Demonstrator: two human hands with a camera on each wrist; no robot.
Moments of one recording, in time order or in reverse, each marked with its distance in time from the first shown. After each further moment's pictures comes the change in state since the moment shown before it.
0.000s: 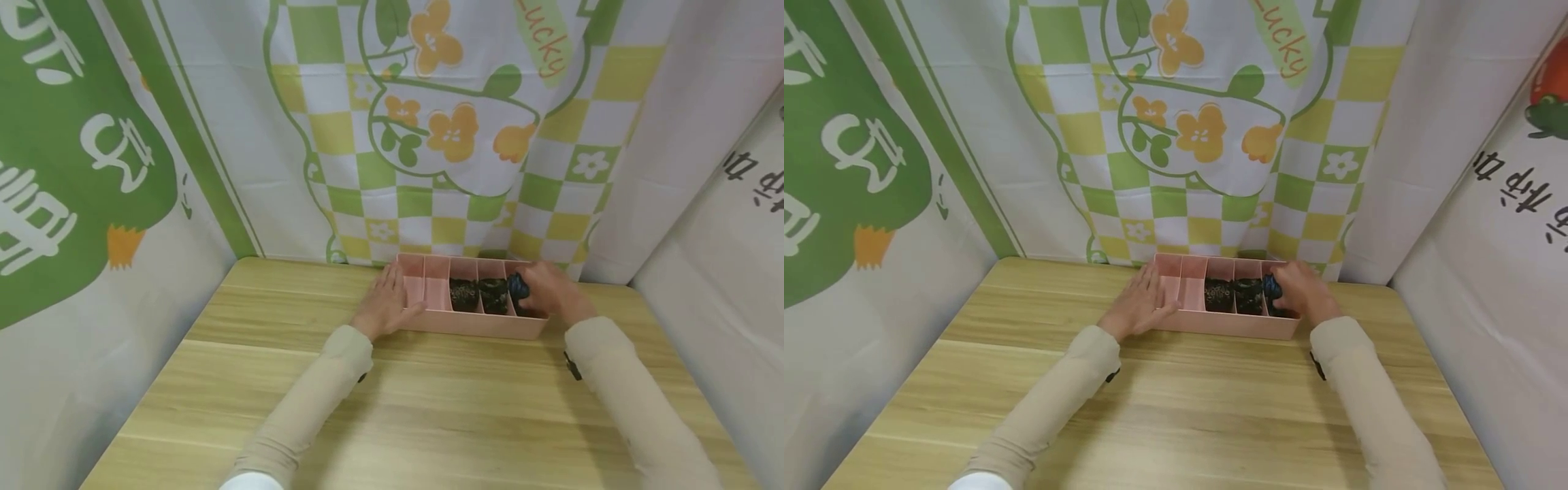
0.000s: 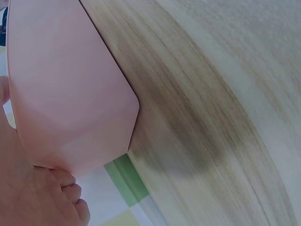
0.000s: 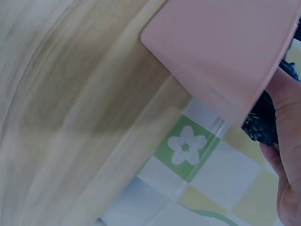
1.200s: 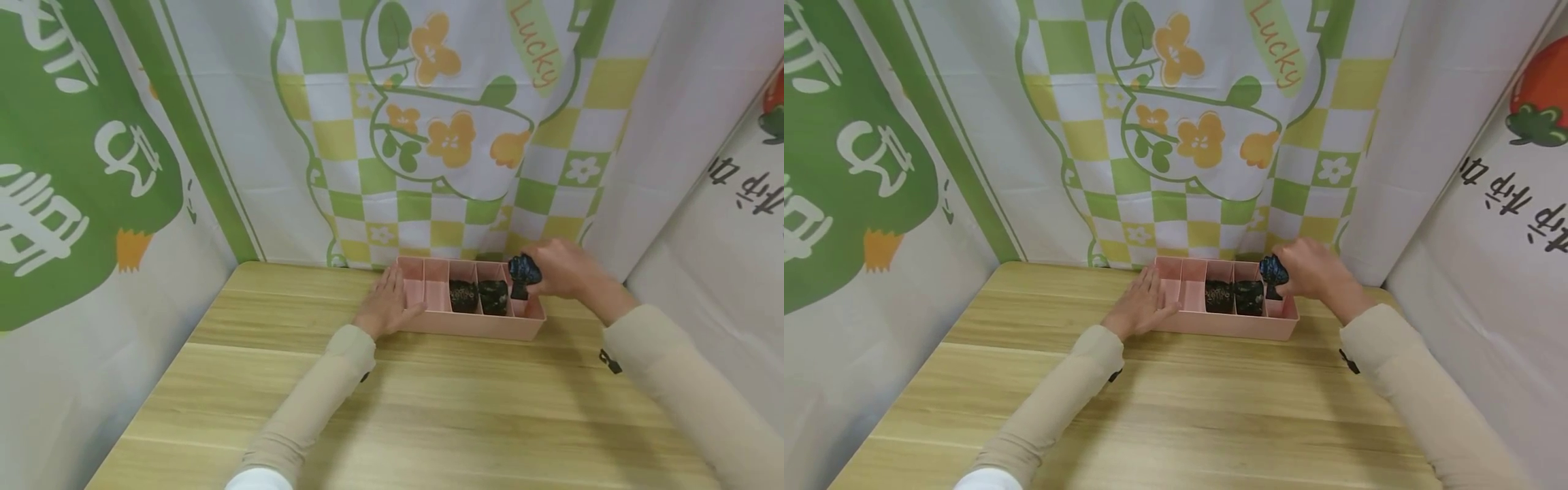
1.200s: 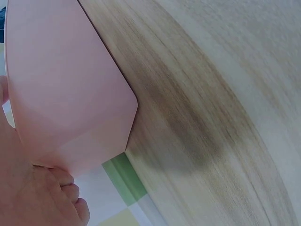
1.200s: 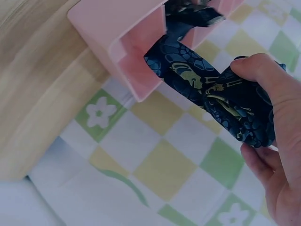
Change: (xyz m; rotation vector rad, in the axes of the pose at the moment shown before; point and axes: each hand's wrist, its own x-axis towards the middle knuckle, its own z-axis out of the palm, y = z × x) left_hand -0.004 0.003 -0.005 -0.005 -0.019 -0.023; right_hand -0.011 -0.040 -0.113 -0.018 -0.028 0.002
